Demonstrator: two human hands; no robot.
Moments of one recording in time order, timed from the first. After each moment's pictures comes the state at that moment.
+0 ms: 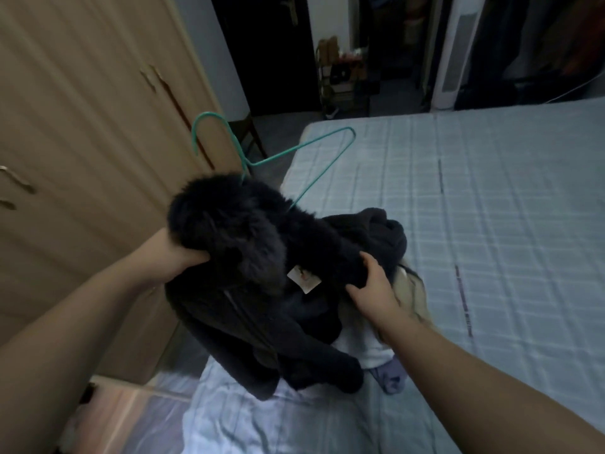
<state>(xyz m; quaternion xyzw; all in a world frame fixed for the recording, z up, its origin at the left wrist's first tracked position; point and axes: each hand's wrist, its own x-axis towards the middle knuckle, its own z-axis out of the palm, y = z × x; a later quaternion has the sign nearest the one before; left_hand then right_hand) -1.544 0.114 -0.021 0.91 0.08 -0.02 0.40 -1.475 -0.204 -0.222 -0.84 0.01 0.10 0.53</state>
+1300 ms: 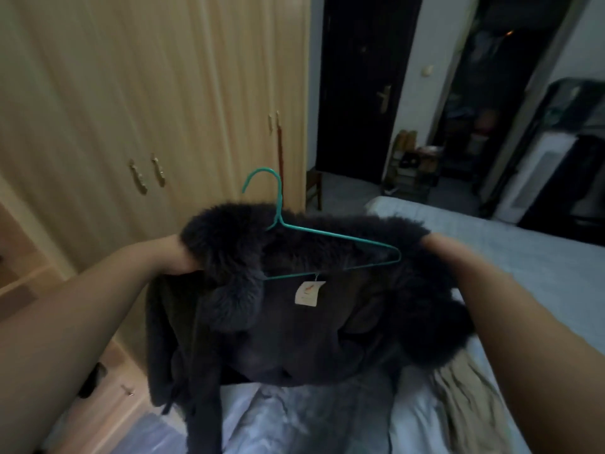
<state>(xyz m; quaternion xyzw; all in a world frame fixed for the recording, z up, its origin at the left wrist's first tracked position) -1.621 0.368 0.029 0.98 0.10 -0.07 0.12 -1.384 -0.019 0.008 -0.94 -0.05 0.14 0.31</state>
